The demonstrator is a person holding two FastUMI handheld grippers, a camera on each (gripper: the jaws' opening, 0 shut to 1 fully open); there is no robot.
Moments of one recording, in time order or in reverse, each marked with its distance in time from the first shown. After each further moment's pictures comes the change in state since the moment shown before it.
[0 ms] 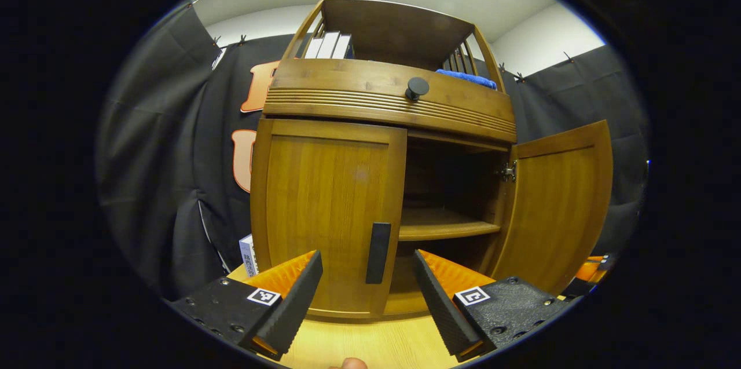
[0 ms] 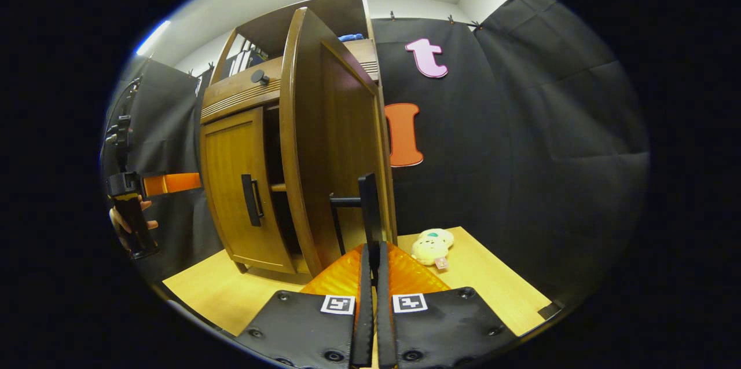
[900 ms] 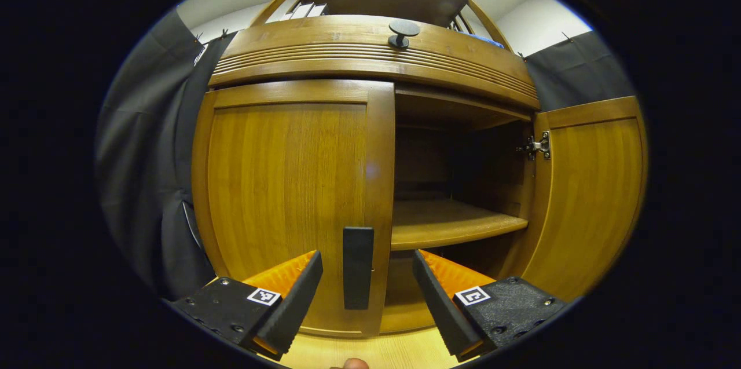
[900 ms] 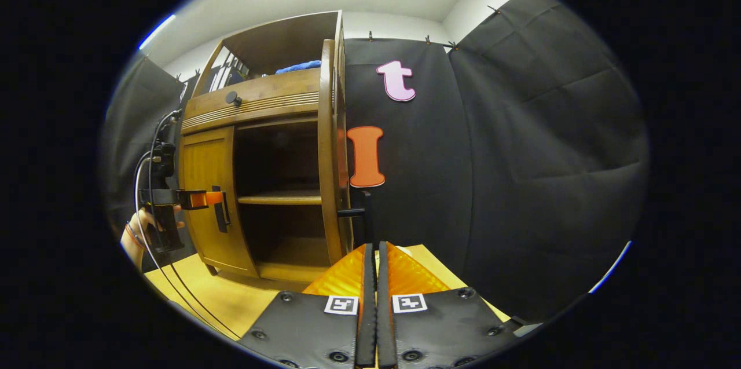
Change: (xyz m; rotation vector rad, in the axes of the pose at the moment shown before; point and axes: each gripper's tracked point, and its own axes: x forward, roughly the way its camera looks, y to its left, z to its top) left arm 0.103 -0.034 -0.038 0.047 0.029 0.008; right arm -0.046 -0.077 0.026 -0.036 -0.113 -0.111
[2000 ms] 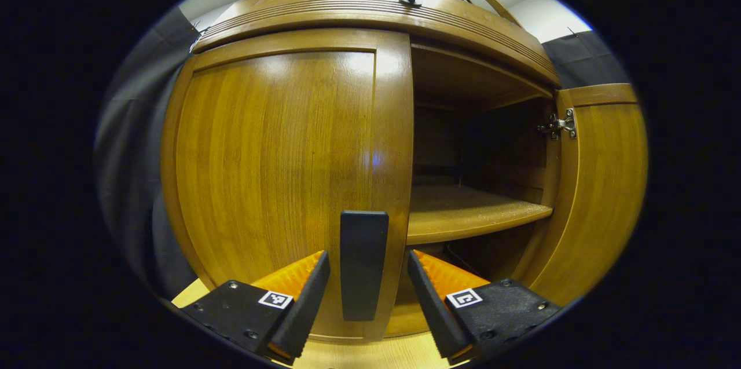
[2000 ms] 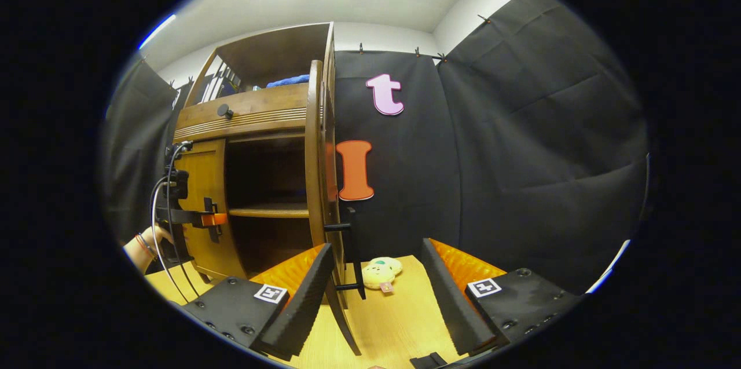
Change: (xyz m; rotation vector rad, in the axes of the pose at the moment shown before) left arm 0.046 0.006 -0.044 -0.017 0.085 -0.006; right arm -0.012 -0.008 0.013 0.012 -0.067 -0.040
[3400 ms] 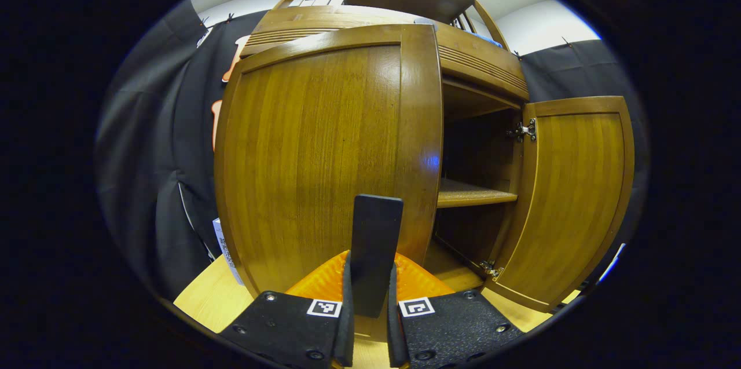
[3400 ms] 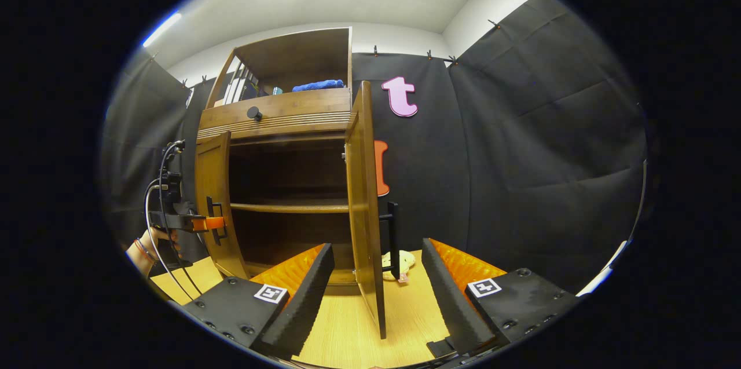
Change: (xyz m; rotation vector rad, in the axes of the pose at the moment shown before) left arm -0.105 0.032 -0.007 -0.028 -0.002 -0.068; right arm -0.061 0.050 0.007 -0.015 0.018 0.034
